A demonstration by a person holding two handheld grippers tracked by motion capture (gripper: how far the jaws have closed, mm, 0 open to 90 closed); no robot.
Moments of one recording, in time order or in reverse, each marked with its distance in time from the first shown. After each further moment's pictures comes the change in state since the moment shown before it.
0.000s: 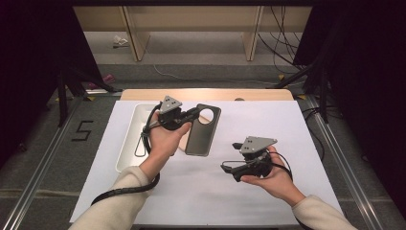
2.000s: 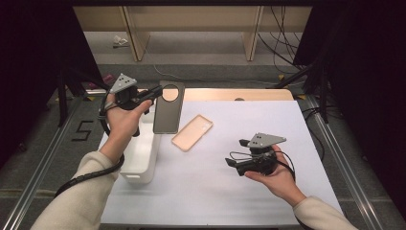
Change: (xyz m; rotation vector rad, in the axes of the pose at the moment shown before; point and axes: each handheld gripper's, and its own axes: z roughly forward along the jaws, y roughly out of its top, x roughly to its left) left arm 0.085 0.042 -0.055 -0.116 0.077 0.013; right arm -0.013 -0.010 -0.004 -0.052 -0.054 0.129
